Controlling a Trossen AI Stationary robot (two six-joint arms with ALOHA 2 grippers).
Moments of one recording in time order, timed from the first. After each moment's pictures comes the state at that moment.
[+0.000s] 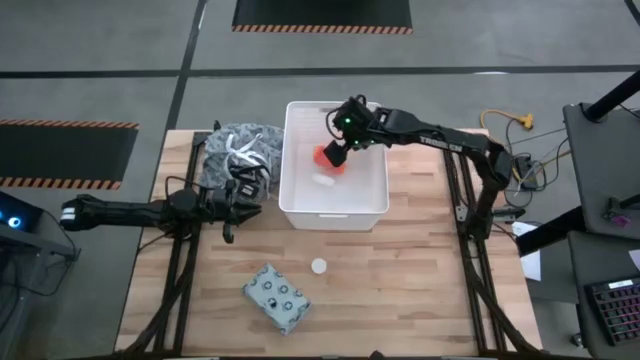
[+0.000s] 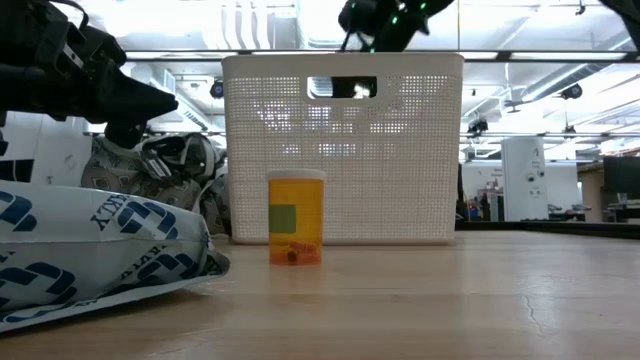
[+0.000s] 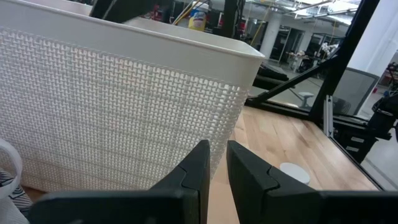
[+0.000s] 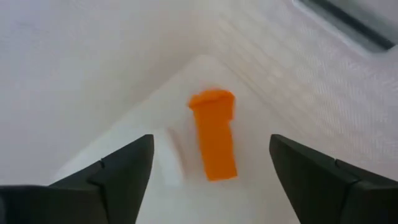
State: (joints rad) left arm 0.04 0.33 0.01 0.24 -0.06 -0.22; right arm -0.41 1.81 1.66 -0.74 0.11 0.31
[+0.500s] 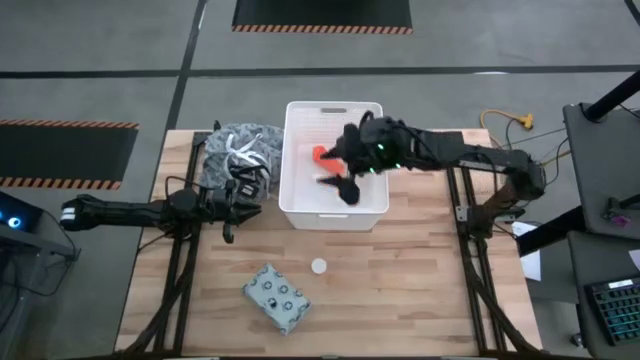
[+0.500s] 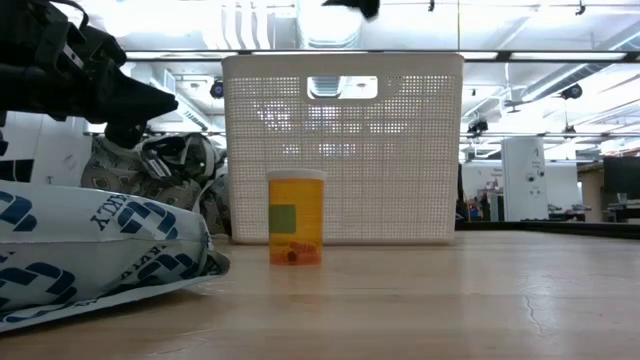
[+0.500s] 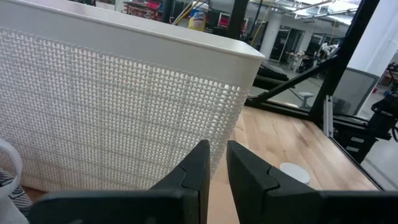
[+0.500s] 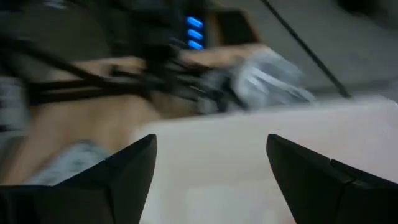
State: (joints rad) left arm 0.04 0.33 0.01 0.24 -0.06 -0.22; right arm -0.12 1.58 1.66 -0.54 -0.06 0.04
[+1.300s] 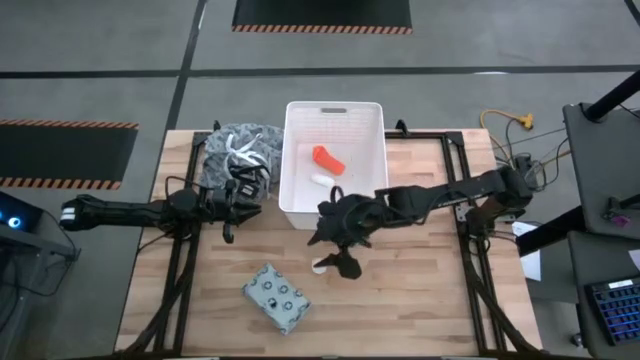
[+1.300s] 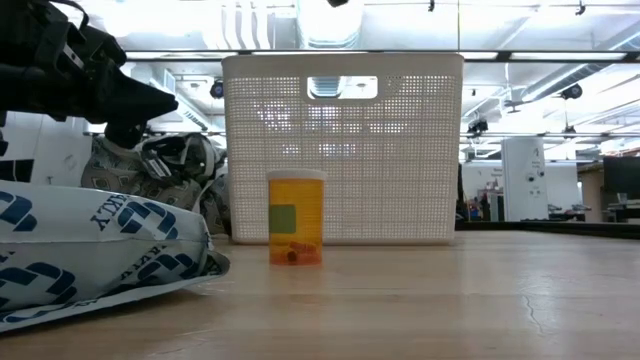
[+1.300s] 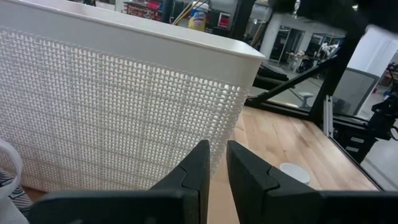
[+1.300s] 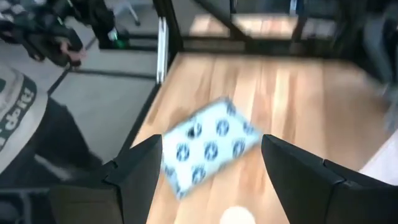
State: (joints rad) left arm 0.04 0.33 0.01 0.24 -0.06 -0.22; right arm 0.19 1.72 1.55 -0.41 -0.21 0.15
